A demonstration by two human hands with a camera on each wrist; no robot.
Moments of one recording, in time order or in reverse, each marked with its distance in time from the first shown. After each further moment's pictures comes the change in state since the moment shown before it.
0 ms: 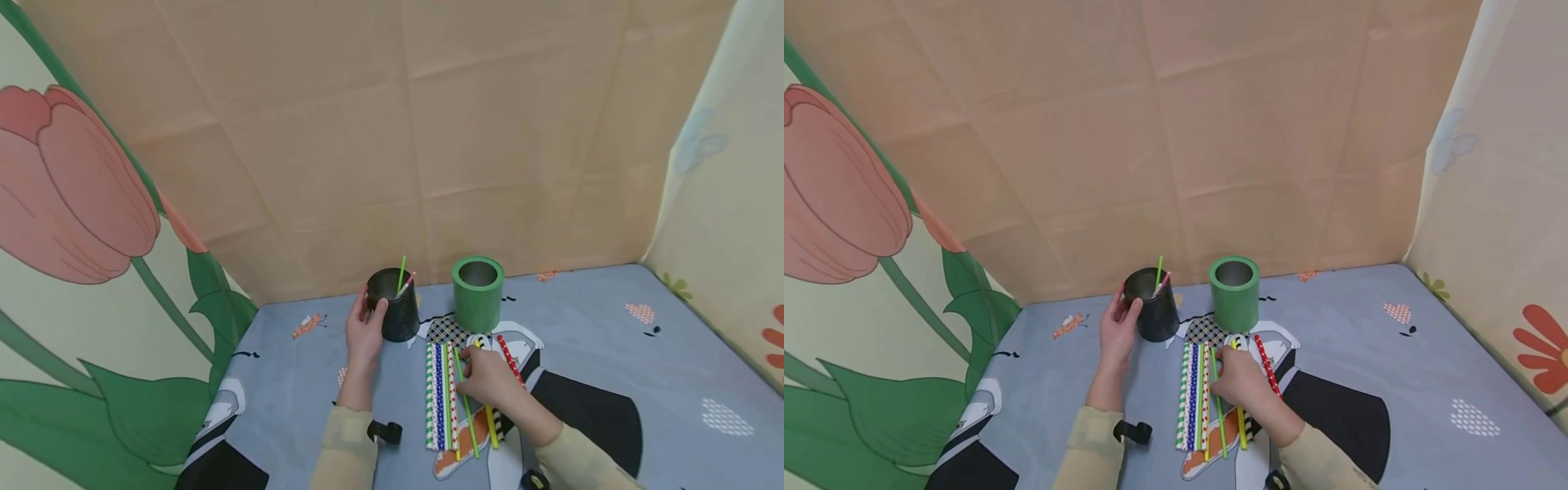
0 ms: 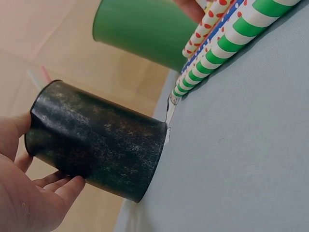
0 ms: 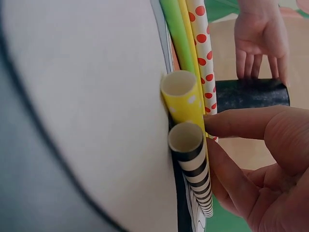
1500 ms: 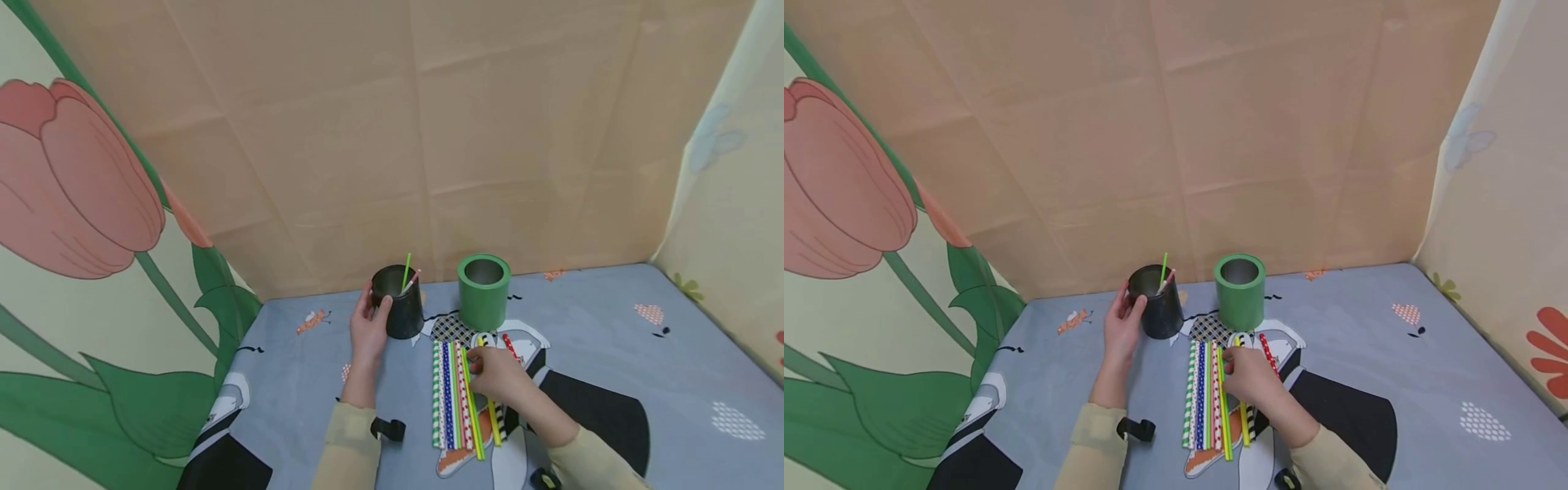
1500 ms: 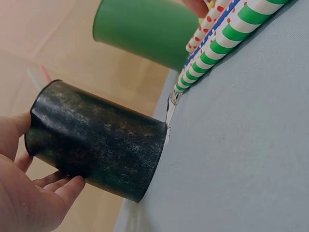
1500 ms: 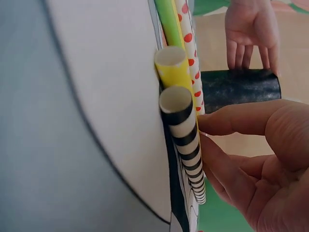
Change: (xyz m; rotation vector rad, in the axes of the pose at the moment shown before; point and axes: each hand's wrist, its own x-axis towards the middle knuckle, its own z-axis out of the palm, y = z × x) left_hand 0.002 -0.001 0.001 -0.022 0.002 0.024; right_hand 0.002 0.006 -0.010 0.012 -0.047 0.004
